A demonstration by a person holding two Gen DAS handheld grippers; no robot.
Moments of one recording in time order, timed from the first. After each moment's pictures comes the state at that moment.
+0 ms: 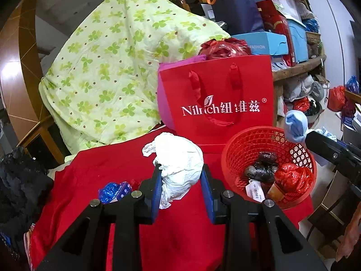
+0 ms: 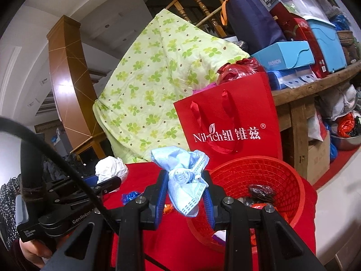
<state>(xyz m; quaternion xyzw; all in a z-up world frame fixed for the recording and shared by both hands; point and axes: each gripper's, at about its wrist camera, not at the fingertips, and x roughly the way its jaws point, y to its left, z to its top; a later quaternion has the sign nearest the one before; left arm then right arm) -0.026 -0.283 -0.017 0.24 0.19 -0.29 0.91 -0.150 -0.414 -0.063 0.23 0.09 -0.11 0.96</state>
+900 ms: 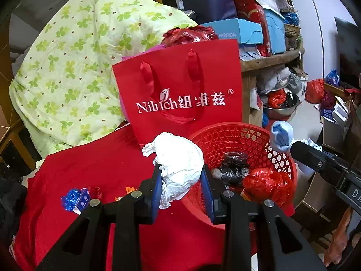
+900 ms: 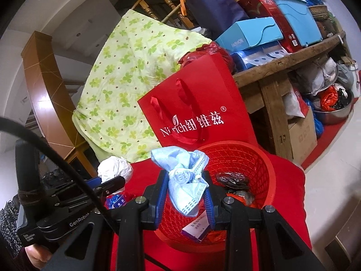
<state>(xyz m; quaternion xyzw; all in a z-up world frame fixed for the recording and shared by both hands) -0.024 -0.354 -0.049 0.24 0.23 -0.37 0.87 -0.164 -0.471 -0.102 0.29 0.10 -0.16 0.94</state>
